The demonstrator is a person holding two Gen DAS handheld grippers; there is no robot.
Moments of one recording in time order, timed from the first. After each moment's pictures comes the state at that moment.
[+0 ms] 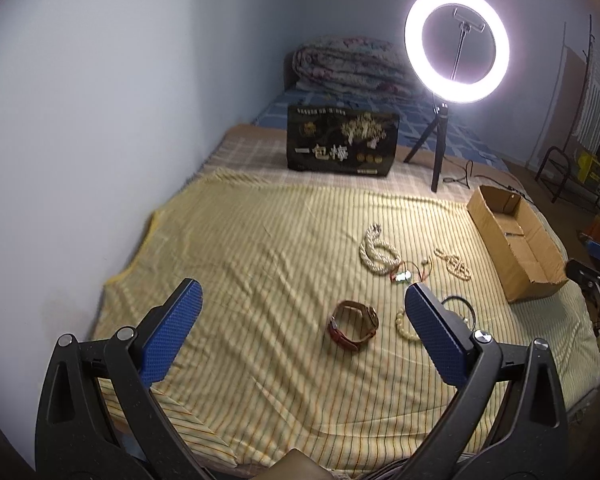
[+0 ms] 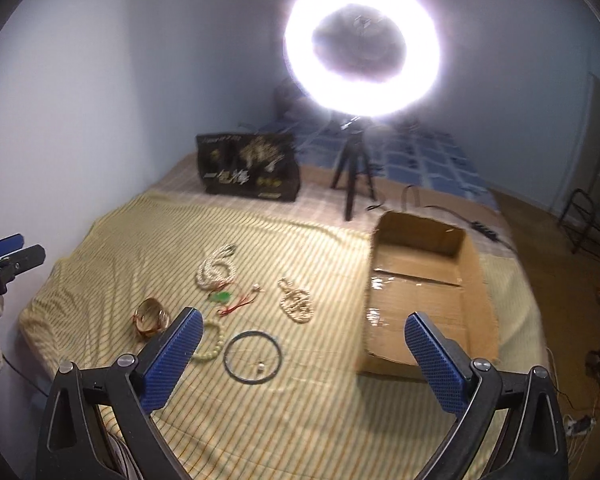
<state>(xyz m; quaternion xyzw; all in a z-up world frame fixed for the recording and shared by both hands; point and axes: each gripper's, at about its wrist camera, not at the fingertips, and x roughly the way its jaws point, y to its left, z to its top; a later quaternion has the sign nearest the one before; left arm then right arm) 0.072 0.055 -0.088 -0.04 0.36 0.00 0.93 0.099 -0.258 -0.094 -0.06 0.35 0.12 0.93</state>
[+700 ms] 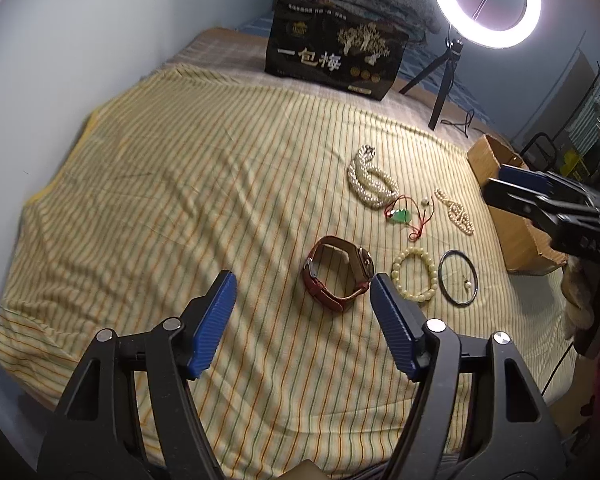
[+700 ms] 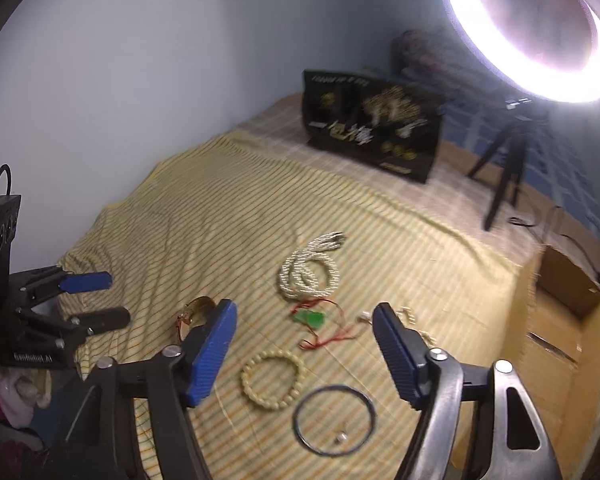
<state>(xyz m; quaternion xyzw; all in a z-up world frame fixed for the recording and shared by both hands) 0.116 0.051 -0.178 -0.11 0.48 -0.04 0.87 0.196 -0.152 -0.152 -0.12 0.43 0.30 0.84</state>
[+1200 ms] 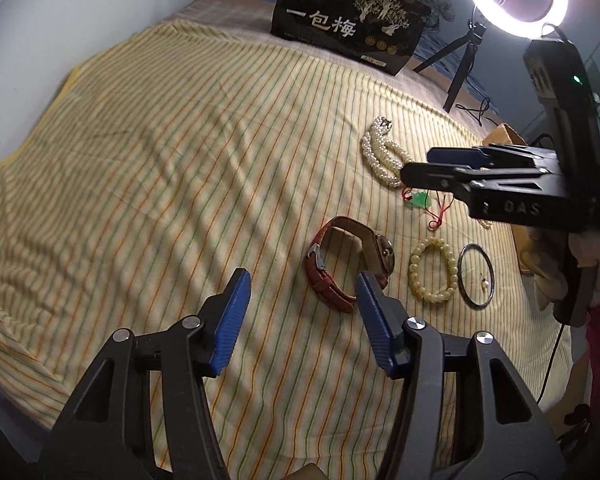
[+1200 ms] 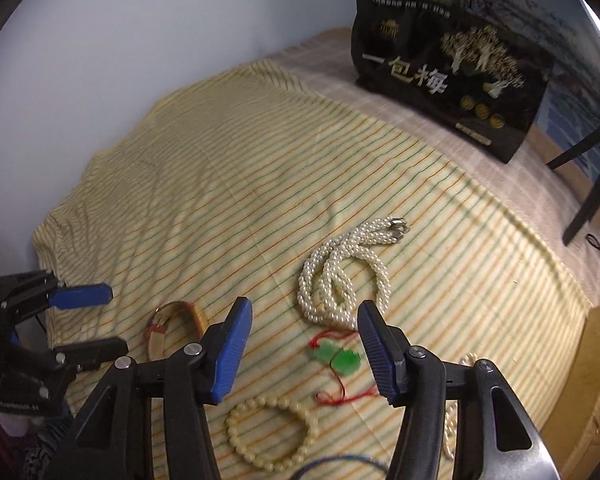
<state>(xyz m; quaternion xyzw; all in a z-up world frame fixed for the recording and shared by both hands) 0.135 0.051 -0.220 -0.14 0.51 -0.05 0.85 0.255 -0.093 -0.219 -0.17 0.51 0.35 0.77</state>
